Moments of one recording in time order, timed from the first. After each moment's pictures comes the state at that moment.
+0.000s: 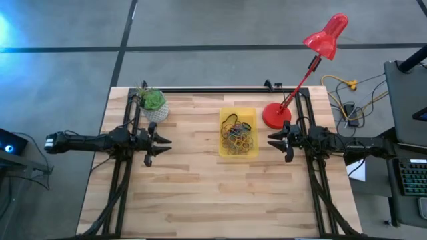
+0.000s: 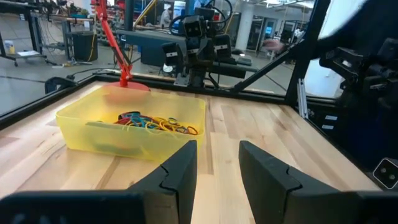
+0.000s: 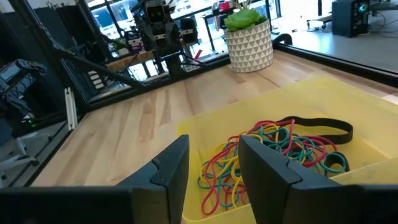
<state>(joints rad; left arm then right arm) -0.01 0.21 0.00 0.12 0.00 -0.15 -0.07 0.13 0.01 0.01 0.02 0.34</state>
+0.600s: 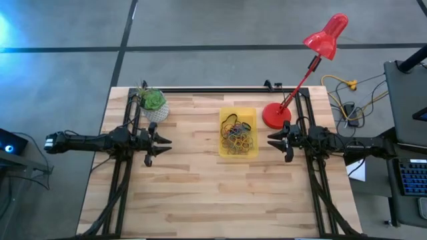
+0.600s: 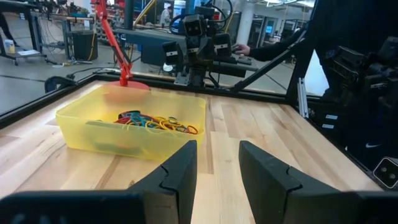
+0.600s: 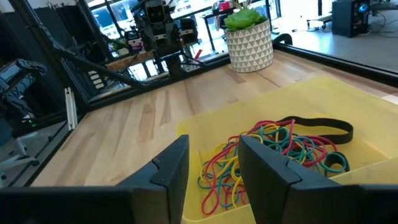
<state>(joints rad) -0.01 0.22 0.00 0.12 0.00 -0.15 -0.07 0.13 0.01 0.01 0.02 0.34</state>
